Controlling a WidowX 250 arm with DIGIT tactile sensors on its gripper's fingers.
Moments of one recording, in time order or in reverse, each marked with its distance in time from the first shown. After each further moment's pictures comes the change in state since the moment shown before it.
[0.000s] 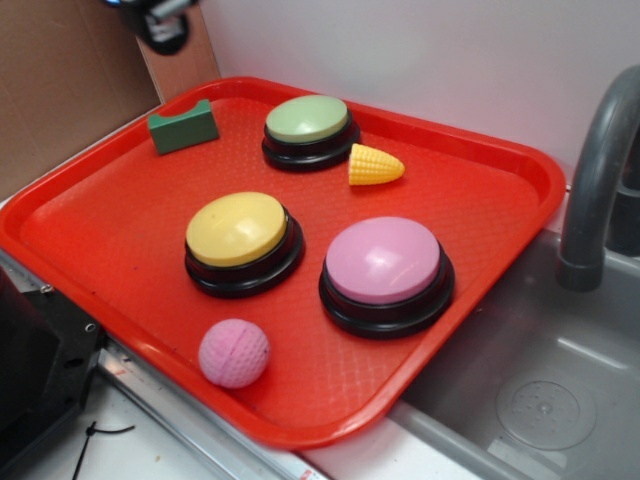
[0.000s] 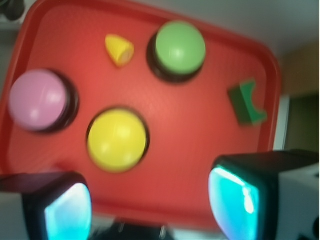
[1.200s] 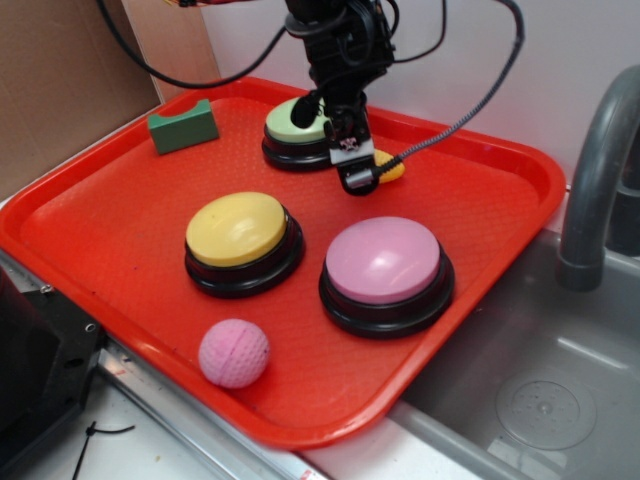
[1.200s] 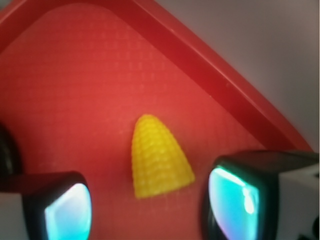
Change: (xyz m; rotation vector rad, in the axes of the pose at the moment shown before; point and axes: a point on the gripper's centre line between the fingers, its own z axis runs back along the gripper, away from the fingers) arm 0.091 -0.032 -0.128 -0.058 -0.176 -0.466
